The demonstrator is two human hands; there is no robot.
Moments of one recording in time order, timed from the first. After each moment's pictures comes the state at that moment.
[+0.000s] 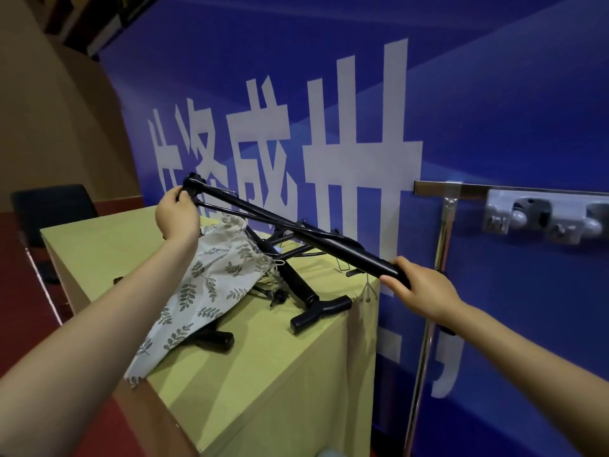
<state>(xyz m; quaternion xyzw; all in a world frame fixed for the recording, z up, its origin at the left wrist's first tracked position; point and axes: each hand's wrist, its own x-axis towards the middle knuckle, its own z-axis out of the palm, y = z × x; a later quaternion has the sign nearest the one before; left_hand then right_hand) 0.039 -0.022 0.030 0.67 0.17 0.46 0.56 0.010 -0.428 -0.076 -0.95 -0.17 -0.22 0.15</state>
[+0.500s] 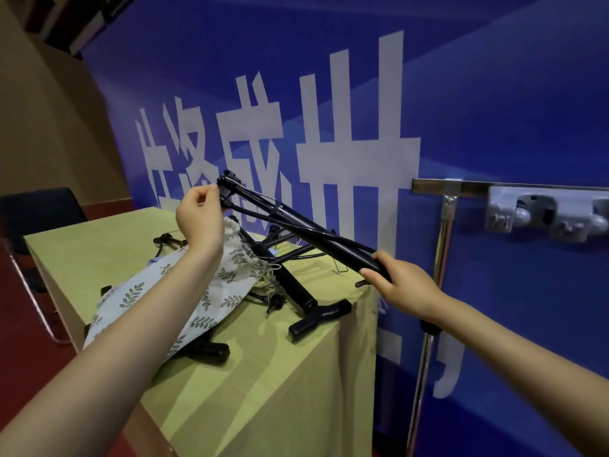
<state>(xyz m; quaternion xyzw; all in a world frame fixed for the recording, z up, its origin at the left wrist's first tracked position) 0.029 -0.081 0.030 0.63 0.07 0.46 0.62 0.009 -0.395 -0.059 -0.94 -0.20 -0.16 0.24</state>
